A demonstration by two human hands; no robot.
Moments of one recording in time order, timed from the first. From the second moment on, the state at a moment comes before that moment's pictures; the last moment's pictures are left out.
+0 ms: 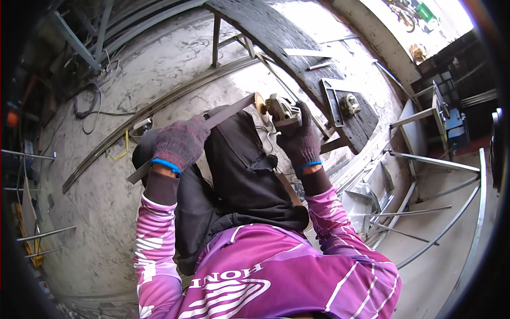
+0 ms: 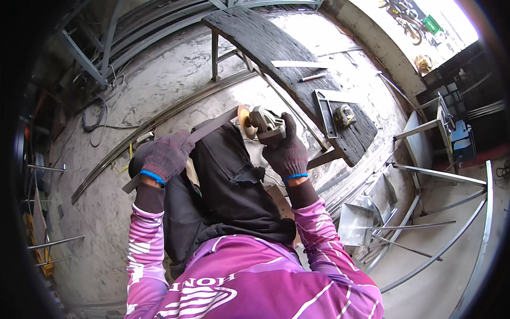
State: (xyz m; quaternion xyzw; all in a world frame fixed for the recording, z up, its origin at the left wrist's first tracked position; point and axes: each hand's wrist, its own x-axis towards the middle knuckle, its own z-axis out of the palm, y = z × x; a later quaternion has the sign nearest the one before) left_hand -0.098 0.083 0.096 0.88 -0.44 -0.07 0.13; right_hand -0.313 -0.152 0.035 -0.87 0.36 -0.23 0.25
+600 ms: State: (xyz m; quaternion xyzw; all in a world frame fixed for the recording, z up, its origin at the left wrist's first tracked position) left_hand -0.113 0.119 0.092 0.33 -0.01 -0.14 0.93; right_hand -0.373 -0.163 0.018 -0.68 0.35 -0.31 0.56
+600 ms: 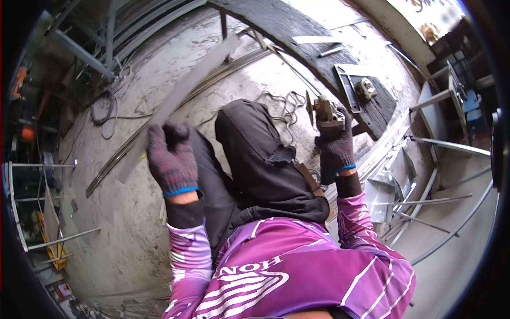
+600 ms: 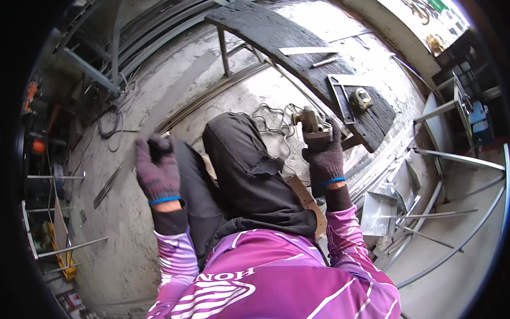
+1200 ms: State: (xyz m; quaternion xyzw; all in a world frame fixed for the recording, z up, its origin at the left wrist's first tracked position) left_hand -0.150 0.098 0.091 0.88 -0.40 0.19 0.14; right_hand -0.384 -0.161 0.011 -0.71 0.35 -0.33 0.52
